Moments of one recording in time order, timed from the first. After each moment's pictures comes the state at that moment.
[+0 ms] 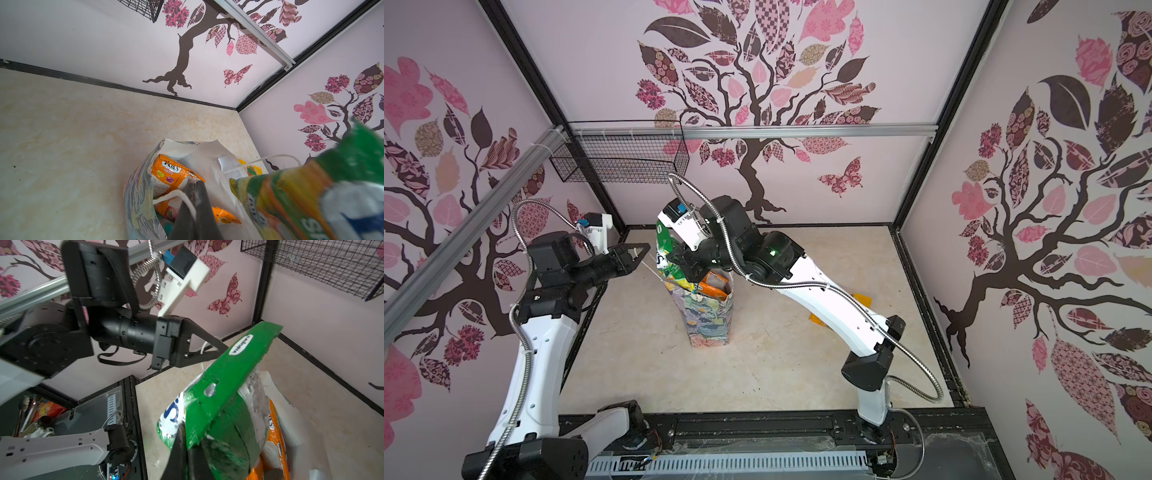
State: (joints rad) left arm 0.19 1.10 1.23 -0.52 0.72 -0.31; right arm 0.97 1.87 2.27 -0.79 -0.25 0.09
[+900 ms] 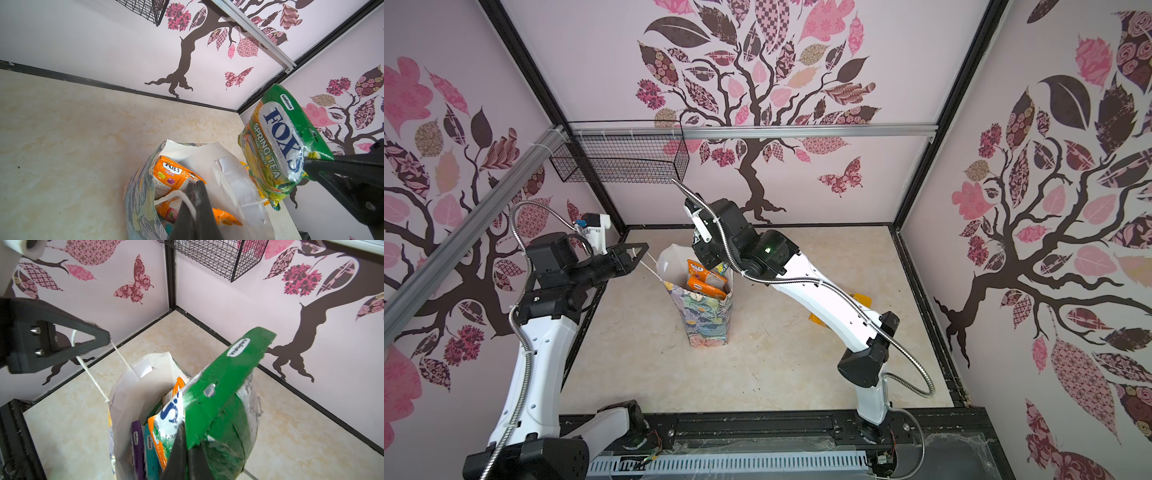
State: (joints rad) left arm 0.20 1.09 1.22 -0.50 0.72 -0.32; right arm 0.95 1.89 2.26 -0.84 0.22 0.05
